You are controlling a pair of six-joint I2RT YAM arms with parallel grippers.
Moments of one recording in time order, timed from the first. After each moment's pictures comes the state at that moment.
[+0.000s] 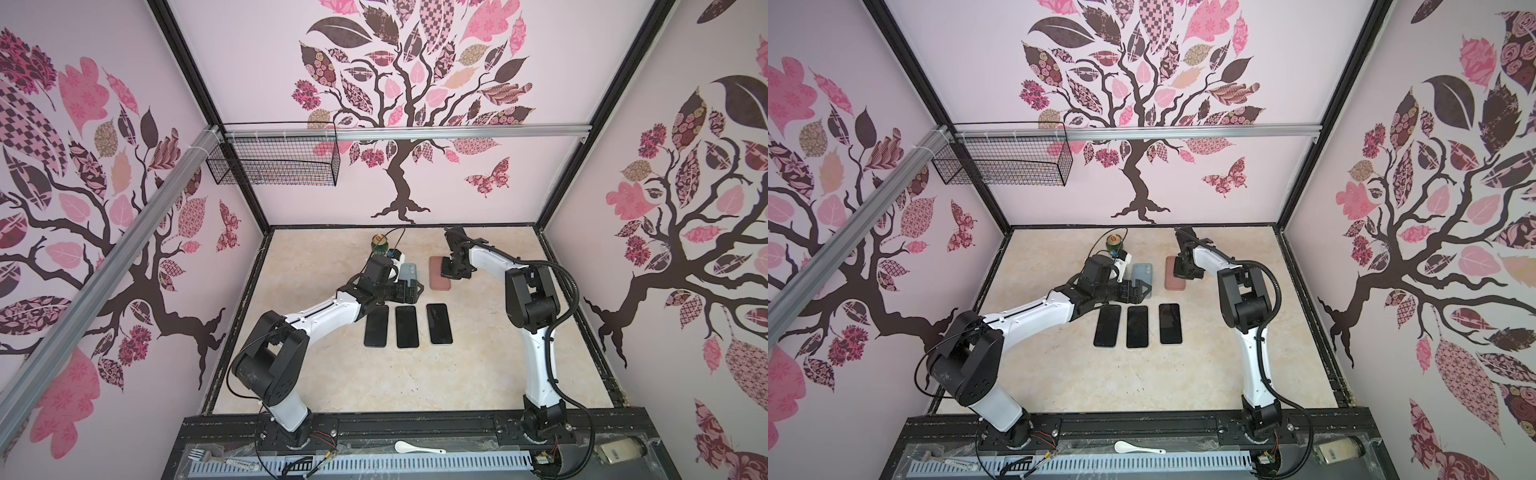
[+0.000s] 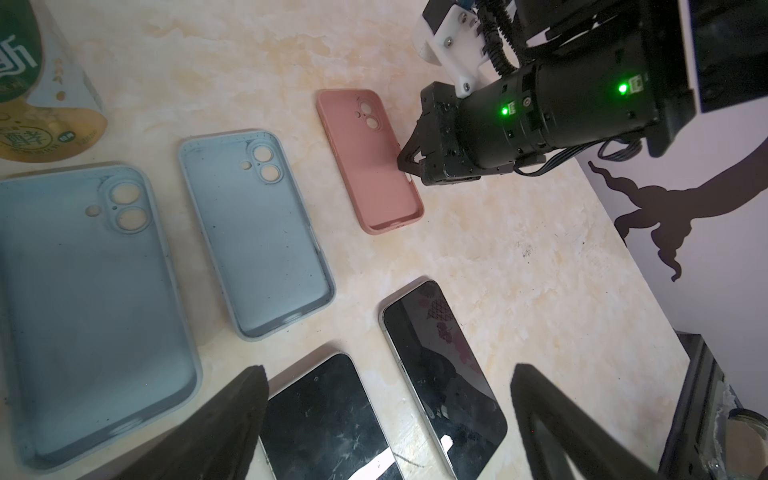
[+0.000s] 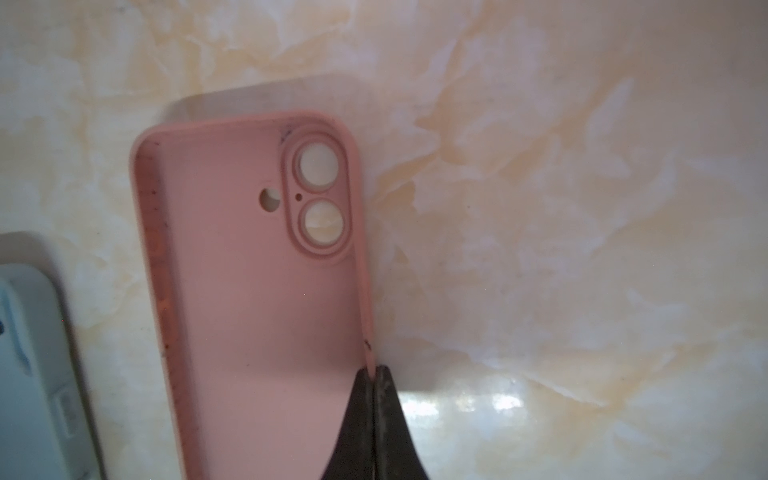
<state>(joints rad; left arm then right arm) -0.60 1.65 1.05 -0.03 0.23 -0.39 0.32 2.26 1.75 -0.69 0.05 0.42</state>
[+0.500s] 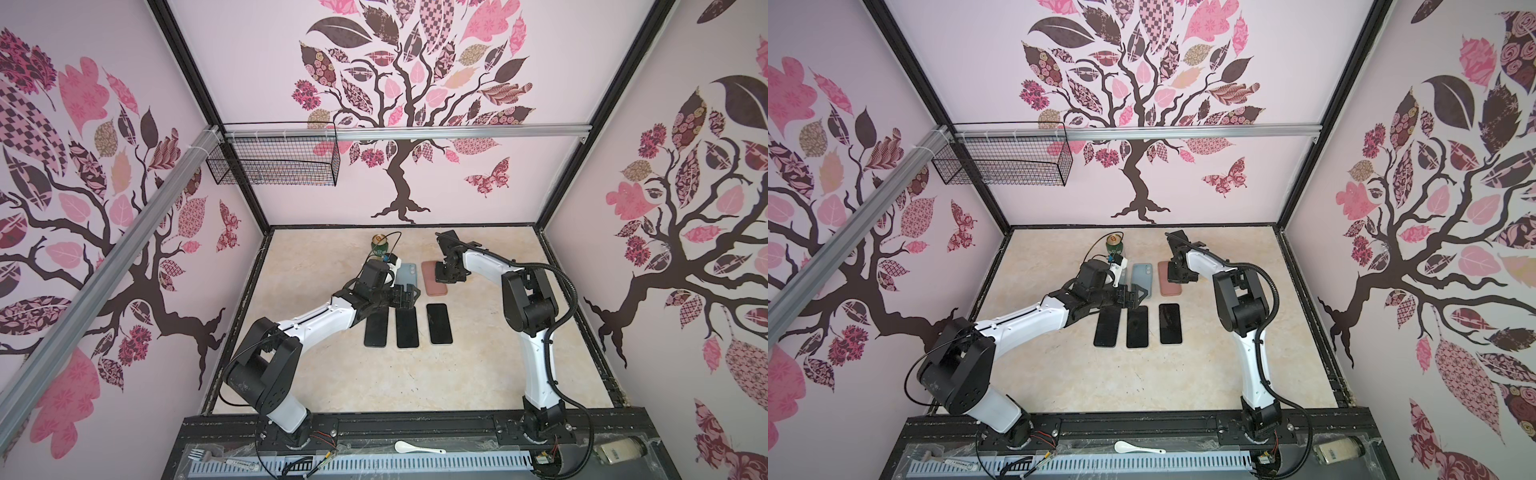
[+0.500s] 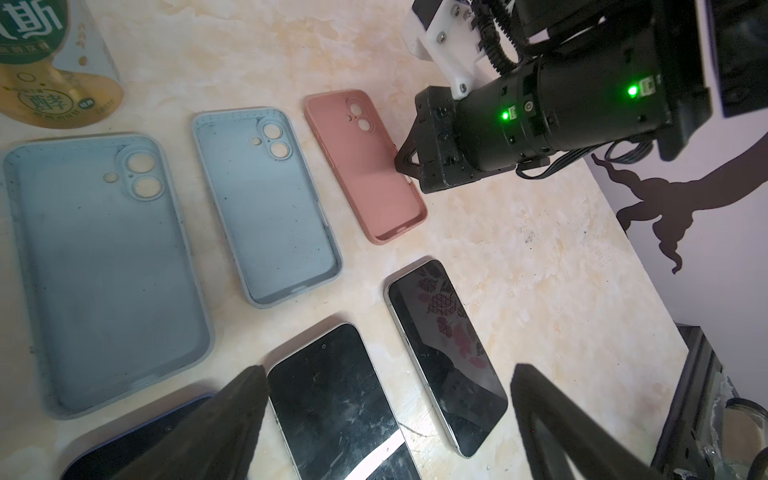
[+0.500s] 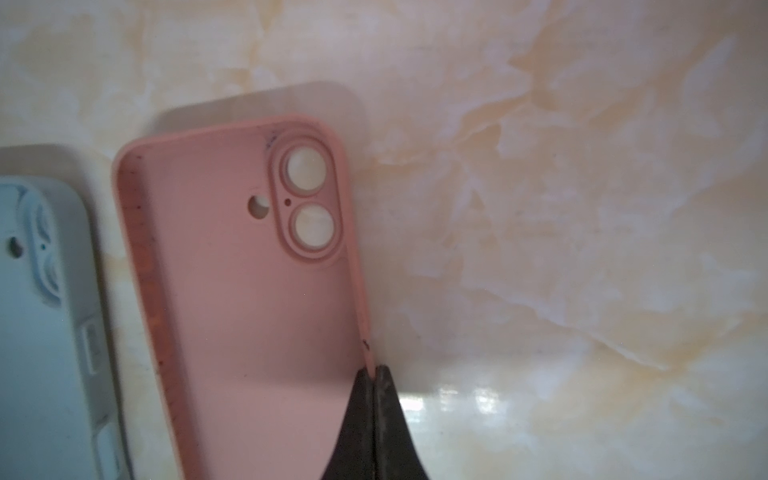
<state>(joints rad) -0.60 1.60 0.99 -0.03 0.23 -0.40 0.37 2.23 1.70 -0.68 0.06 0.40</state>
